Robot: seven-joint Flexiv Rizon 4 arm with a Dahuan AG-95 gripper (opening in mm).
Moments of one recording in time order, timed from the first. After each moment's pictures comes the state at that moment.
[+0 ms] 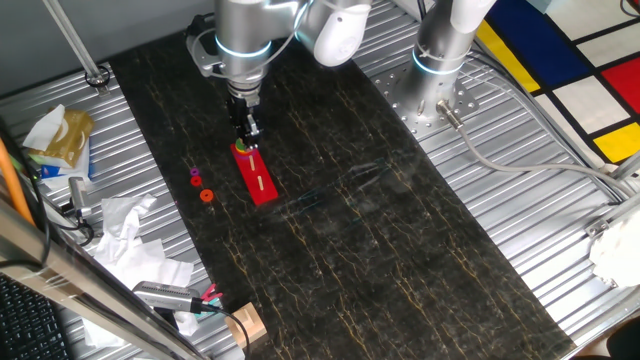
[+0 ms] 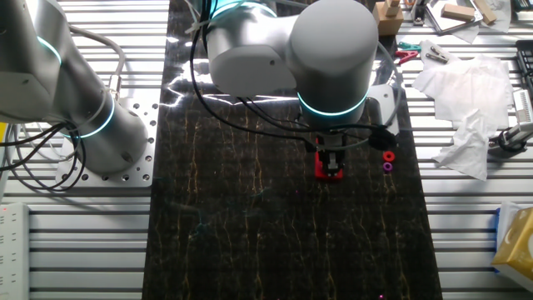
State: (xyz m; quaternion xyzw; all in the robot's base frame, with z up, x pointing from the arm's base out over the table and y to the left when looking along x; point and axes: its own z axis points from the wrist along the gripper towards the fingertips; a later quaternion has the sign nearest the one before) arm 0.497 -0.058 0.049 -0.01 1.00 0.01 0.08
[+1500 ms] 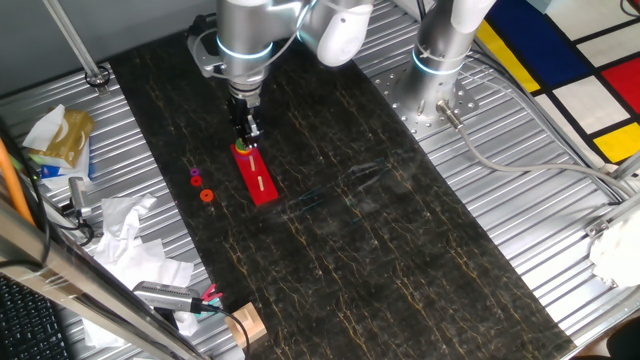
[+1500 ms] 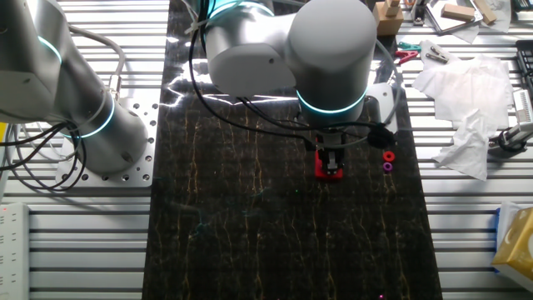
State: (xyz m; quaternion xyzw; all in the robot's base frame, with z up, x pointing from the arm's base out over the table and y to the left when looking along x) arm 0.497 -0.057 0.049 -0.01 1.00 0.01 0.07
